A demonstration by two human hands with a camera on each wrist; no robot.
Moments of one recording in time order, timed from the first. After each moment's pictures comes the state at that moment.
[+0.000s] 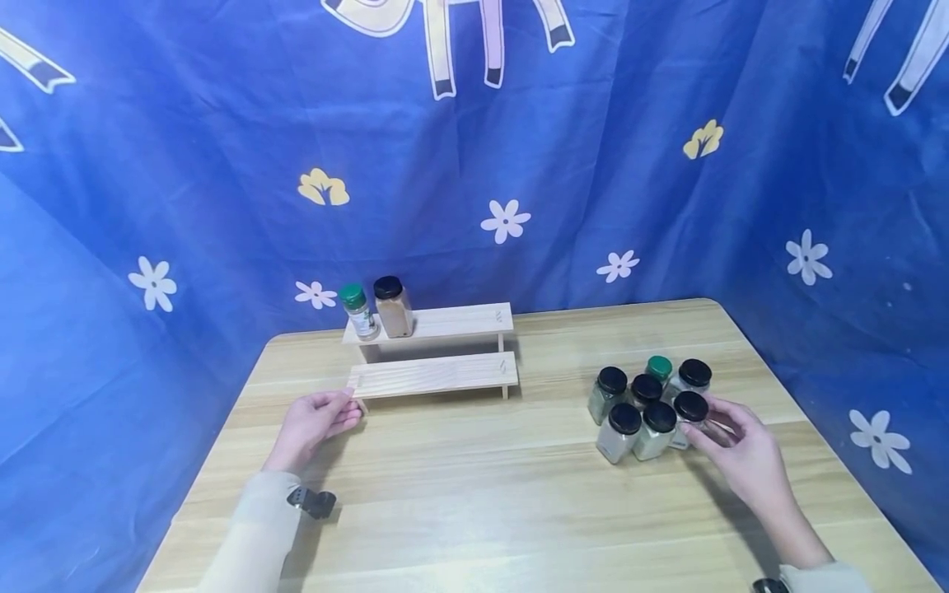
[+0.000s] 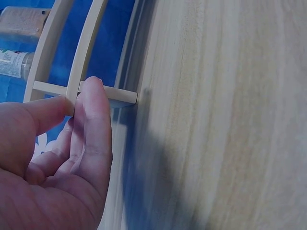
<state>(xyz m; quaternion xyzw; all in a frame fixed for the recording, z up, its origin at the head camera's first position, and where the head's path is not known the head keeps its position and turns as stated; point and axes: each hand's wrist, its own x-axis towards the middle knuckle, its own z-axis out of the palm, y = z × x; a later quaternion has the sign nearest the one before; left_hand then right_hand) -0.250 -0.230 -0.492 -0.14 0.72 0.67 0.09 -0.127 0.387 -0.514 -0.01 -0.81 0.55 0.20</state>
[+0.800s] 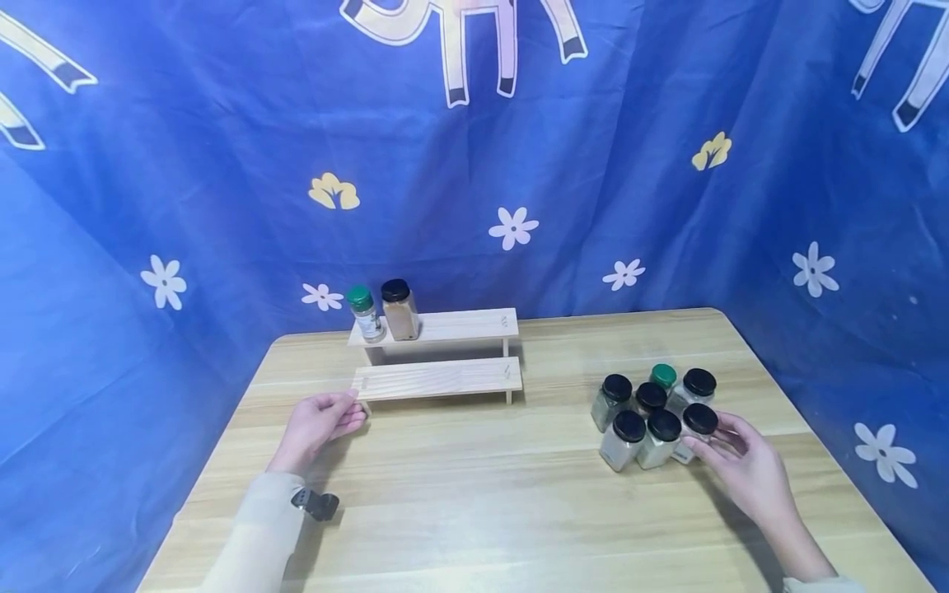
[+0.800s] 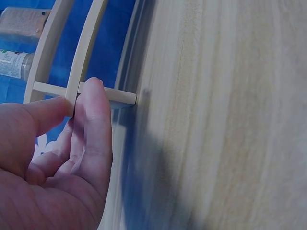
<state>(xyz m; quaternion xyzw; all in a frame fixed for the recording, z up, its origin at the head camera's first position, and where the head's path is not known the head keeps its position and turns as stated) -0.247 -0.231 -0.495 -0.14 0.72 0.68 0.08 -0.123 0.388 -0.518 -0.04 -0.86 0.48 0.18</state>
